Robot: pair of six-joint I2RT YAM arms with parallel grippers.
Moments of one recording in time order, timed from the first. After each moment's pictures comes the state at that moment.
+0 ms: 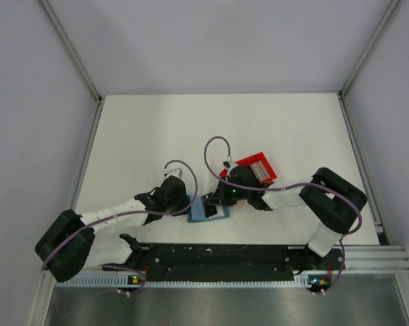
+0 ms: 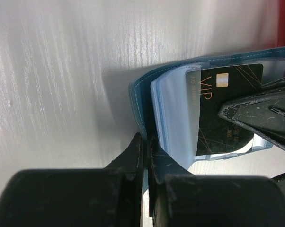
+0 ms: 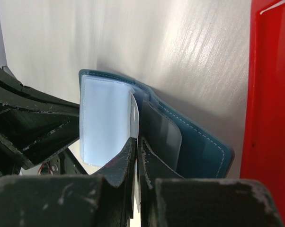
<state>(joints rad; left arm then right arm) -0.74 1.19 0.43 -0.15 -0.03 -0.84 0.85 1.68 0.64 0.38 -0.24 0.86</state>
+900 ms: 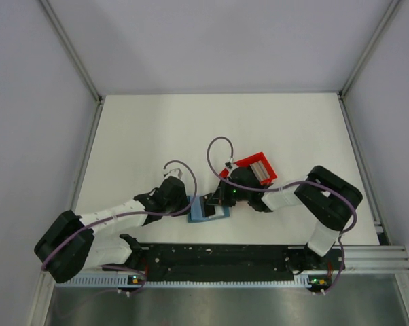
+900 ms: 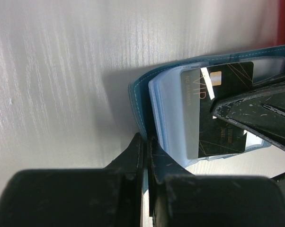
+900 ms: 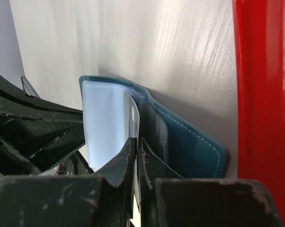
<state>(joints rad) -0.74 1.18 0.42 -0.14 -0.04 -0.84 0.85 1.71 0.62 0.47 -0.26 0.97</state>
